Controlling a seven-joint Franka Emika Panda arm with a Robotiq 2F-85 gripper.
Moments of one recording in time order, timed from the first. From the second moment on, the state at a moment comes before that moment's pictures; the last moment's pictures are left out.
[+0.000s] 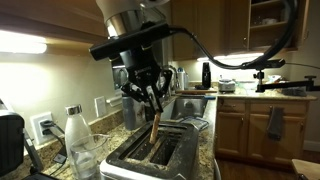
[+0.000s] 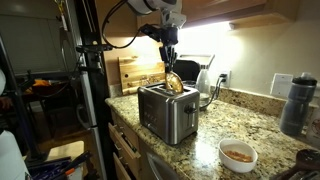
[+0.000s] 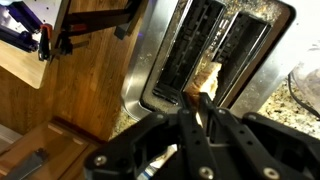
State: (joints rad) arm 0.11 0.07 0.19 -1.84 -0.14 1.71 1.36
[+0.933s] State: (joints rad) arm 0.12 0.07 0.15 -1.85 -0.14 1.71 1.36
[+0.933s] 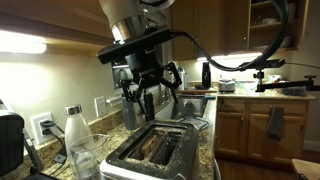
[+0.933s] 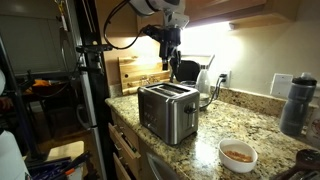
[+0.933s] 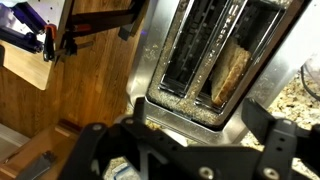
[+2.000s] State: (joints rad) arm 0.01 -0.07 0.01 -2.07 -0.15 1.74 1.40
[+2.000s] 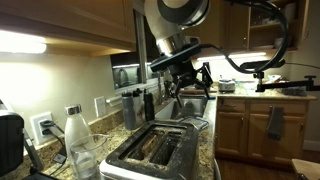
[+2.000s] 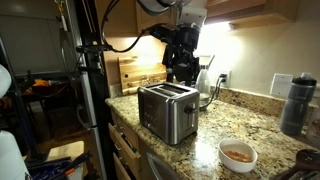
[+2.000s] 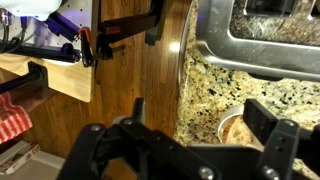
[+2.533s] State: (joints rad) arm -0.07 -0.08 -0.04 -2.17 -0.16 1.82 1.43
